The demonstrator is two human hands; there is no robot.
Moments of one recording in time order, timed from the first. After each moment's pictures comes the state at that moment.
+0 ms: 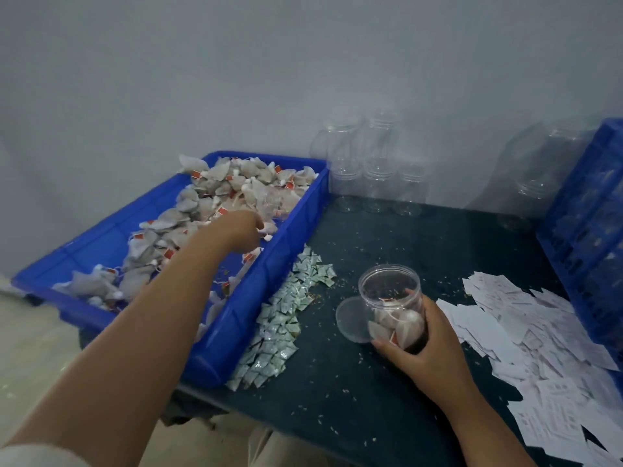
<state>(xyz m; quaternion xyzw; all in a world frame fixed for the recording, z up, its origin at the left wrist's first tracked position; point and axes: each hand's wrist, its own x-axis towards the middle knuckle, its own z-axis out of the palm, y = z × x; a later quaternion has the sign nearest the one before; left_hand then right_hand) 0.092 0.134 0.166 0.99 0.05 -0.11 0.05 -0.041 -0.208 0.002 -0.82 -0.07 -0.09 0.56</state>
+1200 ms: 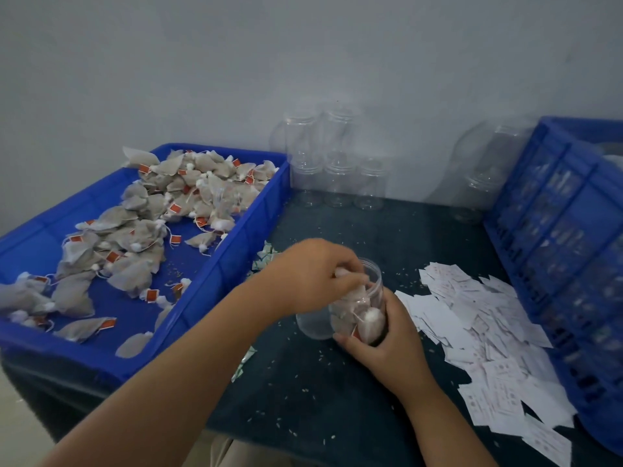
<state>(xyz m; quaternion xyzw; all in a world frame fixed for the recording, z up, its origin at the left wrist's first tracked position) 0.013 -0.020 0.154 0.94 -0.26 -0.04 0.24 -0.043 -0.205 0.012 -0.81 -0.04 -0.10 0.57</state>
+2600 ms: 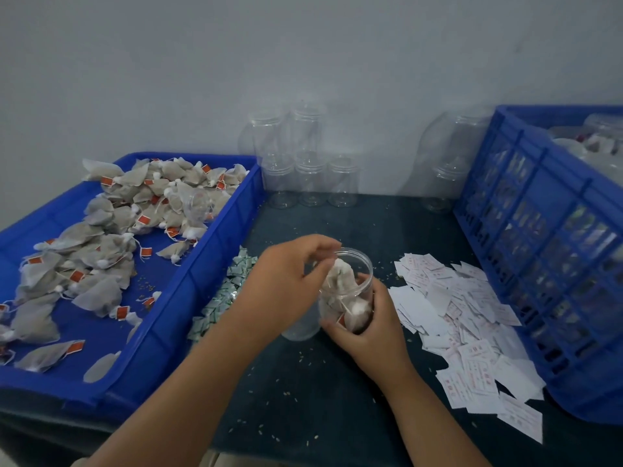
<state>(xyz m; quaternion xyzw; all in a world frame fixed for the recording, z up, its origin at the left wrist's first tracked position) -0.004 -0.032 0.137 0.90 -0.20 0.08 0.39 -0.040 -0.203 0.016 -0.76 0.00 -0.14 0.63</state>
